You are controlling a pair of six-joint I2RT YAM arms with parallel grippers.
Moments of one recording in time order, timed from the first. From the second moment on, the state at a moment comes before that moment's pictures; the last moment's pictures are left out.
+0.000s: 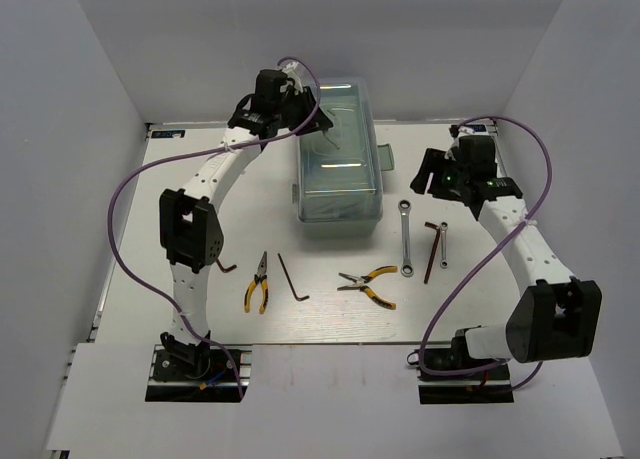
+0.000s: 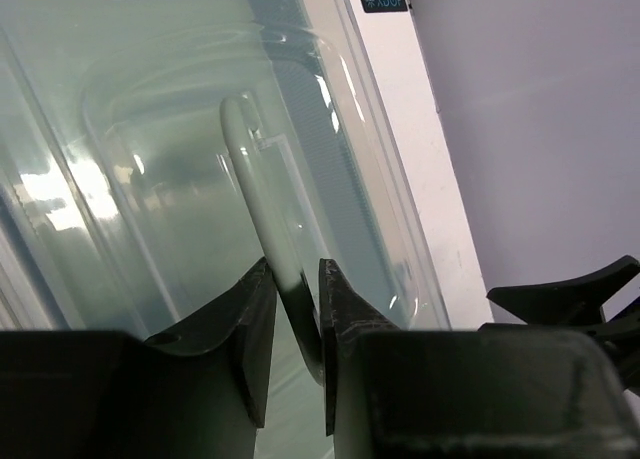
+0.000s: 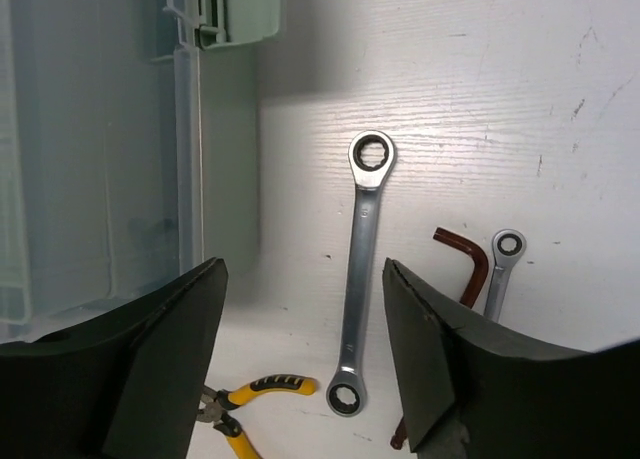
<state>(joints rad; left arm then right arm) -0.40 2.11 2.06 -0.39 0.38 -0.57 0.15 1.35 1.13 -0.48 -0.14 0.28</state>
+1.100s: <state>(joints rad) -0.26 2.07 1.91 -0.09 0.58 -0.81 0.05 2.03 1.45 0.04 -0.94 0.71</state>
